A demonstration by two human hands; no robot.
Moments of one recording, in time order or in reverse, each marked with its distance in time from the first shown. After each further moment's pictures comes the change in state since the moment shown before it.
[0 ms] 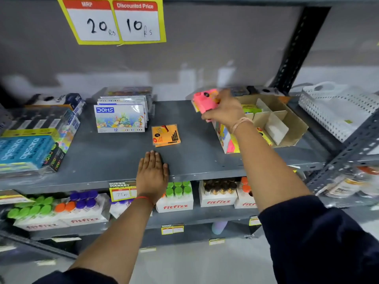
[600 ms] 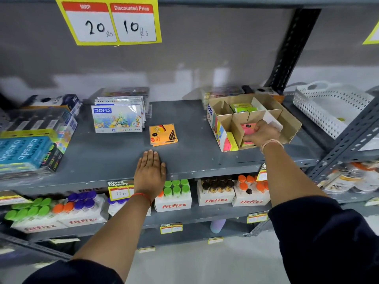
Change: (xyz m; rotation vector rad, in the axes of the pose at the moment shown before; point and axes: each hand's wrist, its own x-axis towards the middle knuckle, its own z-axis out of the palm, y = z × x) left_hand 0.000 -0.004 -0.003 0.015 -0.061 0.018; right_hand -0.029 0.111 -0.018 -0.139 0.028 0.428
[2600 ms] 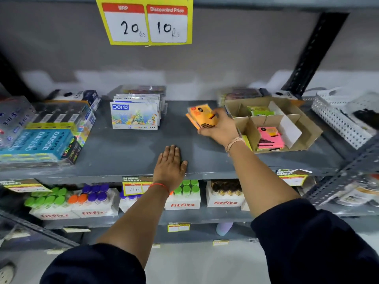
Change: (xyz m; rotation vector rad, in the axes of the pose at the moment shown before) left_hand 0.012 0.015 -0.010 -0.020 -0.143 0.035; right_hand -0.046 -0.109 0.056 0.348 -0.144 -0.442
